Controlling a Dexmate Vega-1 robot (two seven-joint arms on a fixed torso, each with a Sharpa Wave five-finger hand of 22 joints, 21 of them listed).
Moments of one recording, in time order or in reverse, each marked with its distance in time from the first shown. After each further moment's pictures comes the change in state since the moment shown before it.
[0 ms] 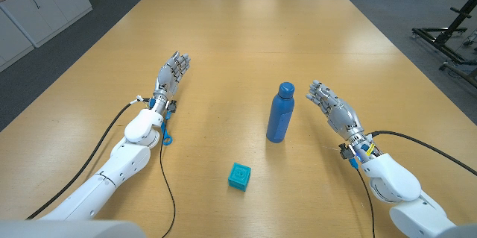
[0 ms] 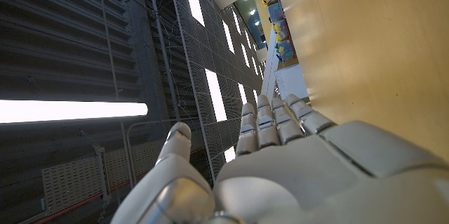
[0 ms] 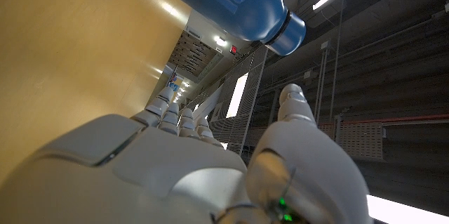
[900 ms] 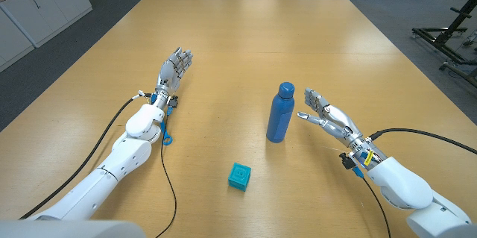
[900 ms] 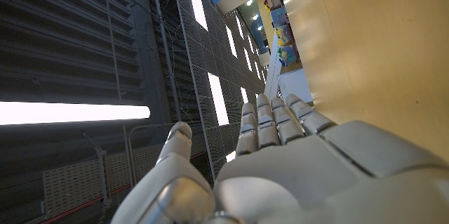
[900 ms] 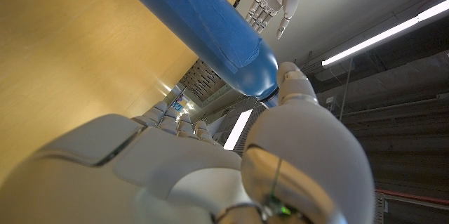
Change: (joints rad) left arm -0.044 -0.002 0.013 0.011 -0.011 0.020 -0.024; left_hand 0.005 0.005 0.000 0.000 0.000 0.005 0.005 0.000 0.000 0.011 0.000 0.000 0.000 0.009 -0.002 0.000 0.000 0.002 0.002 0.000 0.000; right arm -0.101 -0.027 0.074 -0.122 -0.222 -0.146 -0.030; right_hand 0.125 -0.035 -0.068 0.071 0.141 -0.002 0.002 0.008 0.005 -0.021 0.042 0.018 0.006 -0.005 0.037 0.032 -0.005 -0.112 -0.002 -0.114 0.012
